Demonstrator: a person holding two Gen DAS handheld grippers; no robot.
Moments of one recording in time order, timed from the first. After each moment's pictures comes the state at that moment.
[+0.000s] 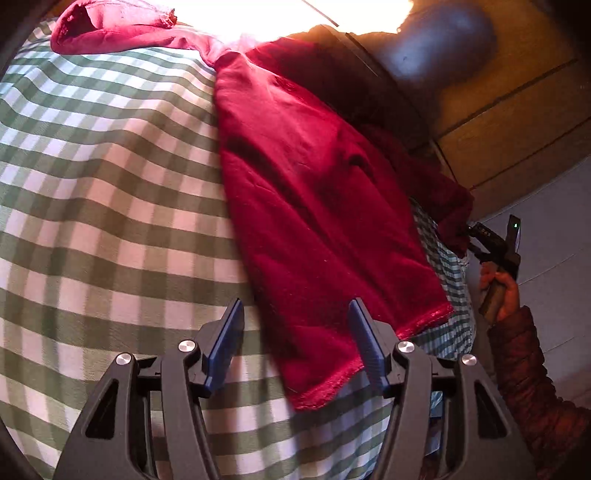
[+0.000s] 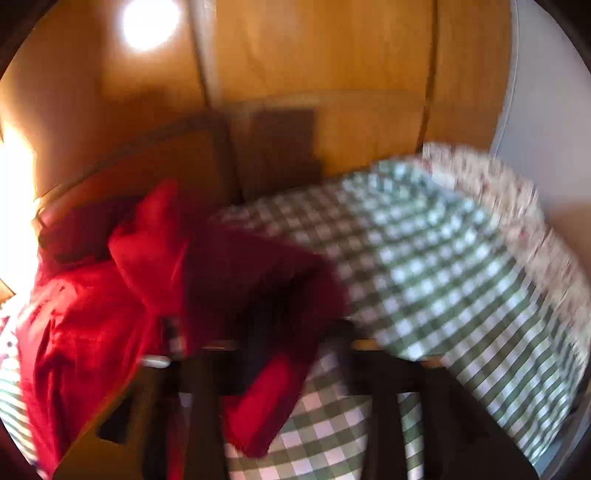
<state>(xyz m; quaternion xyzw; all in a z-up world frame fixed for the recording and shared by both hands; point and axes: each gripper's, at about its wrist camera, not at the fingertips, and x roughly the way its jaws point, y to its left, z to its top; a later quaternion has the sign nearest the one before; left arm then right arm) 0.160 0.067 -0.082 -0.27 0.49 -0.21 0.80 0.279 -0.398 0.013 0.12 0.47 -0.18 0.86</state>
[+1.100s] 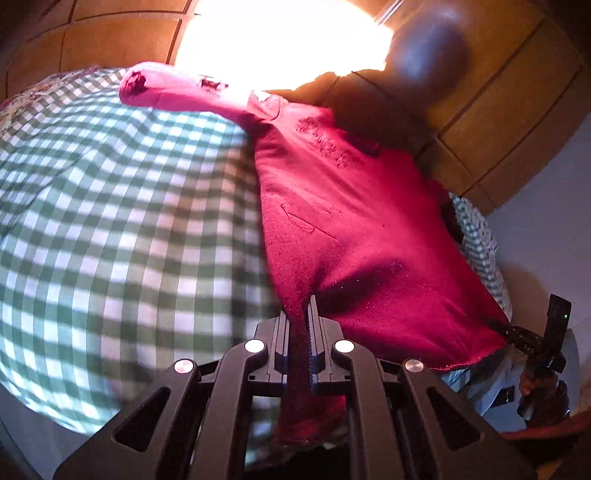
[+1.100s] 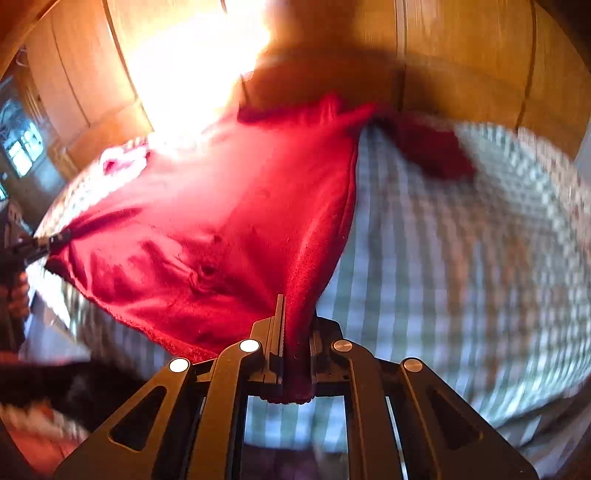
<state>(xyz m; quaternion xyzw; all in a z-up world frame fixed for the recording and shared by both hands) 0.060 0.116 -0.040 -0.18 0.48 -0.15 0.85 0.024 -0.237 0.033 0.05 0.54 0.07 0.84</state>
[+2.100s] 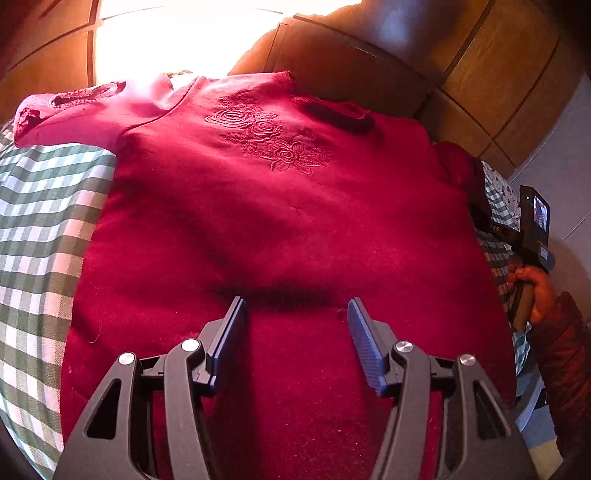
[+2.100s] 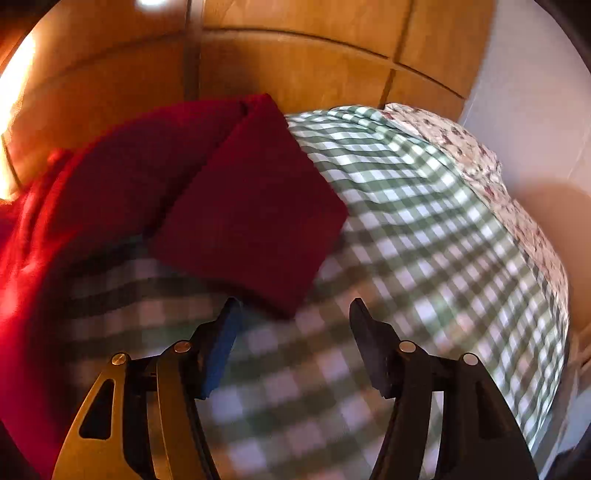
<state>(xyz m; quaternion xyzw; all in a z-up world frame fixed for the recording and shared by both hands) 0.152 -0.005 -0.074 -0.10 0.49 -0.15 0.86 0.220 -0.373 -0.071 0.02 0.50 -0.25 0.83</state>
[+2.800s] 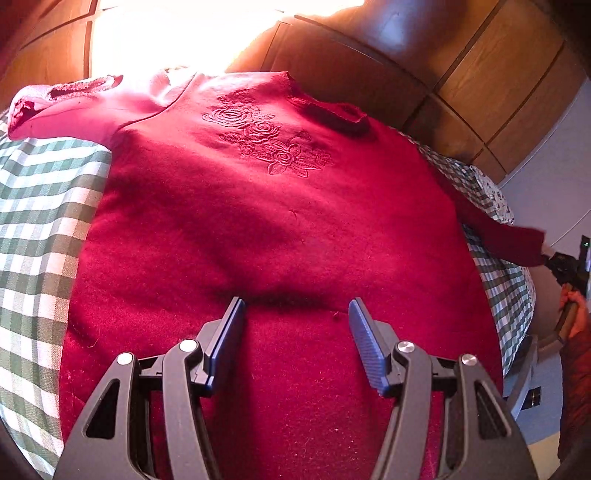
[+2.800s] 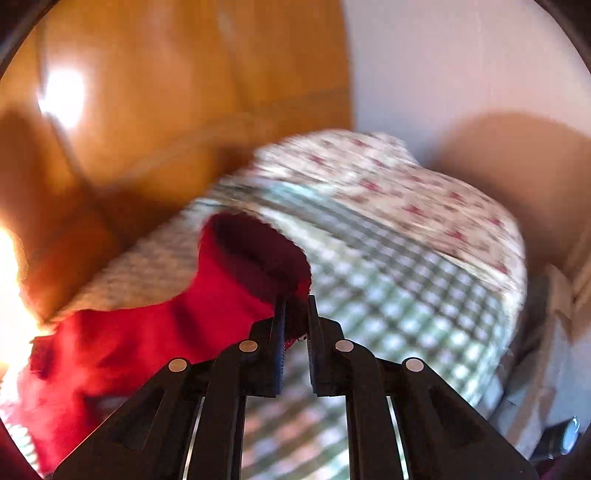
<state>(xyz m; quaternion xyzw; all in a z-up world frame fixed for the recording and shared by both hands) 0.153 -0.002 -0.072 -0.12 0.49 -0.17 0.85 0.087 -0.528 0.058 0.18 0.40 -0.35 0.83</state>
